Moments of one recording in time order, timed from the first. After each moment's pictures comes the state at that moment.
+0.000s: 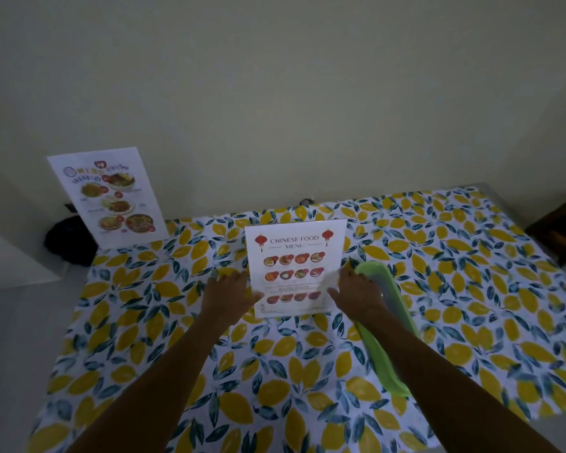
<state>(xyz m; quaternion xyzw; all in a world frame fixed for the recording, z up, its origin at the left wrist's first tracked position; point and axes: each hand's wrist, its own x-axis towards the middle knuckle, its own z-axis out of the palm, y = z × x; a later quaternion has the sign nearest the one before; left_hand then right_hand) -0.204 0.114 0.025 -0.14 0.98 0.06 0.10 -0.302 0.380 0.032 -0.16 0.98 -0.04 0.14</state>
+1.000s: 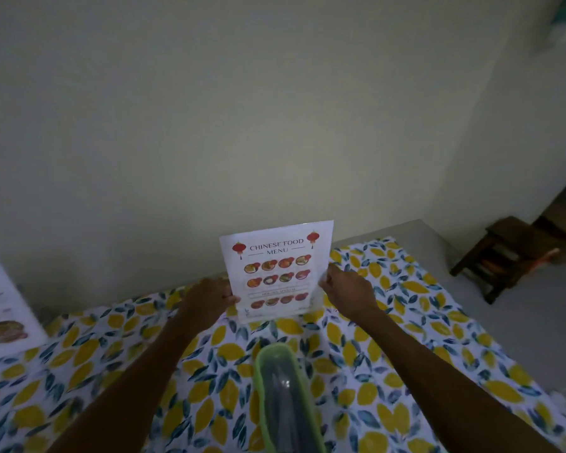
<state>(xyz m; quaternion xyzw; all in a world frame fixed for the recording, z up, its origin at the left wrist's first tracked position) -0.420 0.266 0.127 -0.05 0.97 0.22 0.02 -0.499 0.565 0.120 -0.15 0.98 -0.12 -0.02</state>
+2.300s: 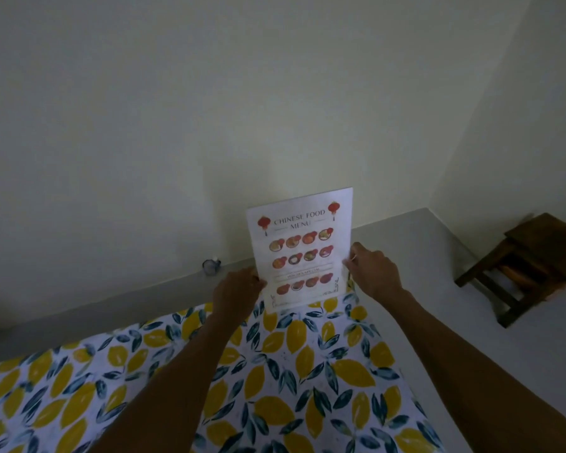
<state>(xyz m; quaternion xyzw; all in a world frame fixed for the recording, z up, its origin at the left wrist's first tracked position) -0.804 0.580 0.008 -0.12 0.96 0.26 0.00 -0.913 0.851 0.002 -0.10 0.98 -0.17 0.01</state>
